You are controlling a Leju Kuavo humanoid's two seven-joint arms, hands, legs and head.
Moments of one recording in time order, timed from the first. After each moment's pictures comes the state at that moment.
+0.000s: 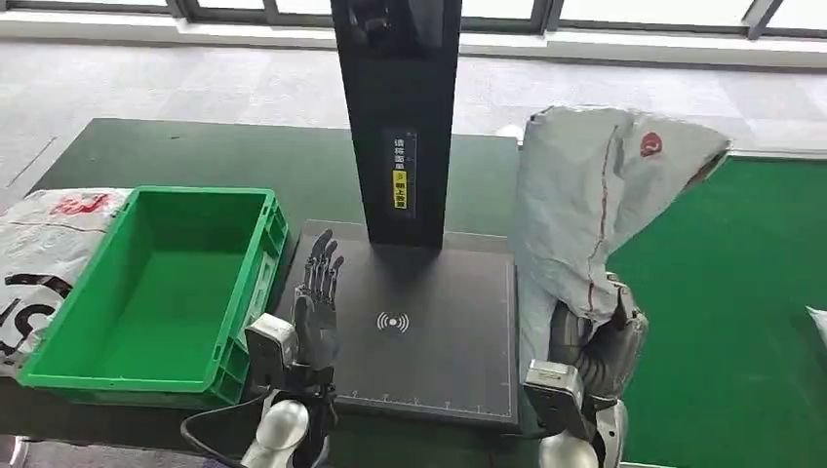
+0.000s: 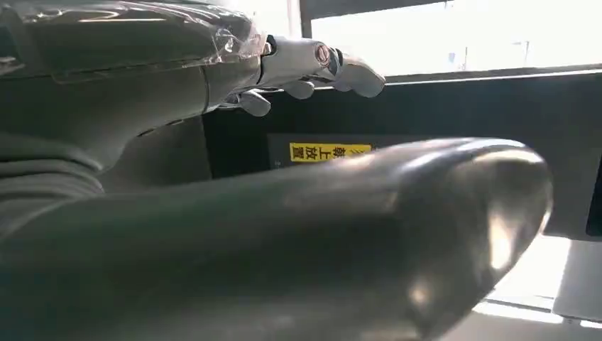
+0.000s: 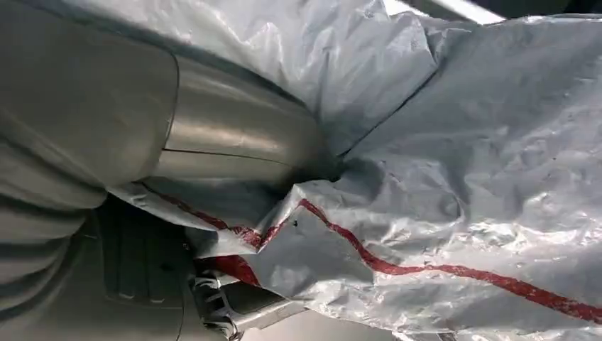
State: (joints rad) left arm -0.10 -0.27 -0.15 -1.25 0.04 0.19 -0.59; right arm 0.09 0.27 0.13 -1.73 0.78 -0.70 -0.62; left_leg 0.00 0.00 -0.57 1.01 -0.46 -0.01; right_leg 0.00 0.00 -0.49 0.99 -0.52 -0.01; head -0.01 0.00
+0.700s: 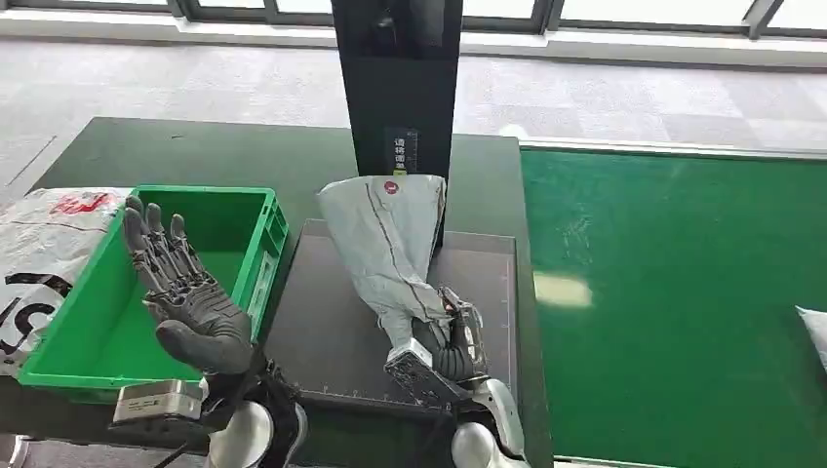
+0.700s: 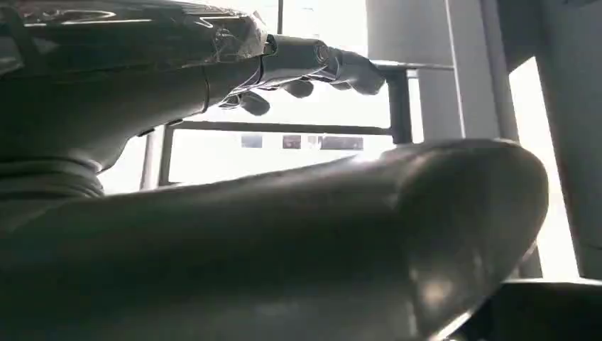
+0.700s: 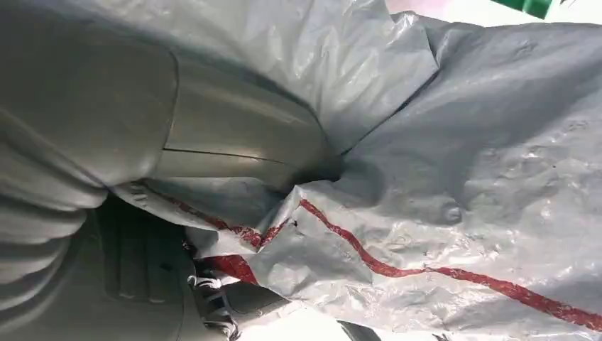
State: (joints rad) left arm -0.05 -0.27 -0.19 -1.69 -0.11 0.69 -0.70; right arm -0.11 0.26 0.42 -1.18 0.84 -0.60 -0.40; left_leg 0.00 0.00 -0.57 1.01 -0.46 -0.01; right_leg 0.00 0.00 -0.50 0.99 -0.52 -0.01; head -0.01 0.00
